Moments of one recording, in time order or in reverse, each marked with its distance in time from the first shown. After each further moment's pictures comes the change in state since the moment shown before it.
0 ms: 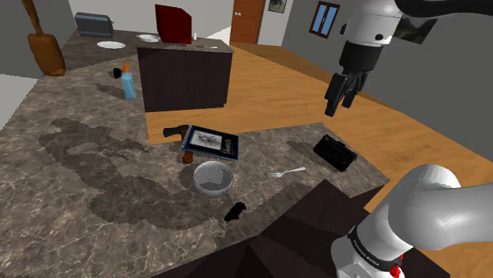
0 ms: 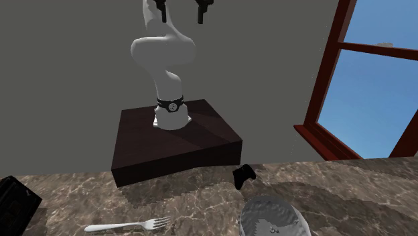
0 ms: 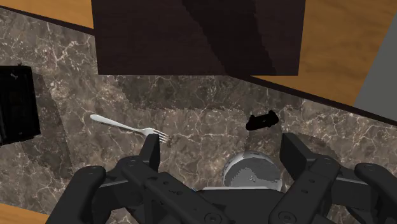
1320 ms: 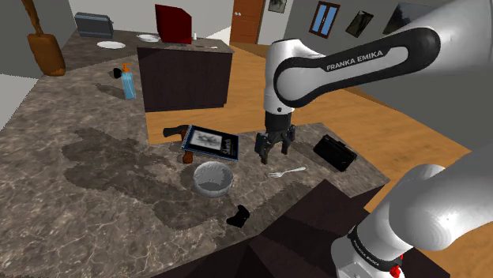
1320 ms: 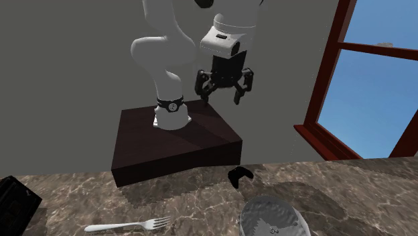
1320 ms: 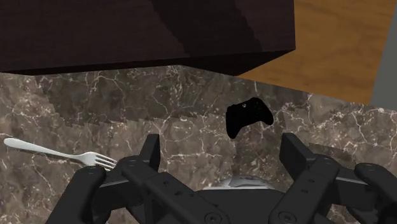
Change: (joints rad) arm 0.020 0.513 0.146 -0.137 0.104 0.497 0.185
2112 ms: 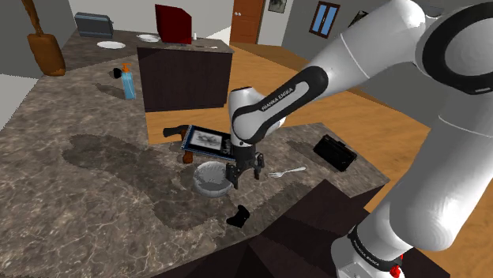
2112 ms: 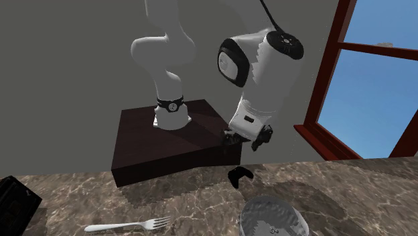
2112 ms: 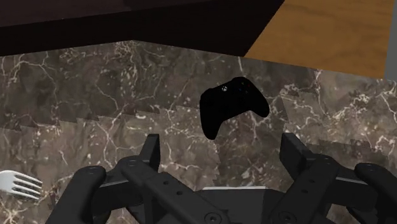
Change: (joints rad) arm 0.021 0.511 0.041 0.149 -0.027 0.264 0.123
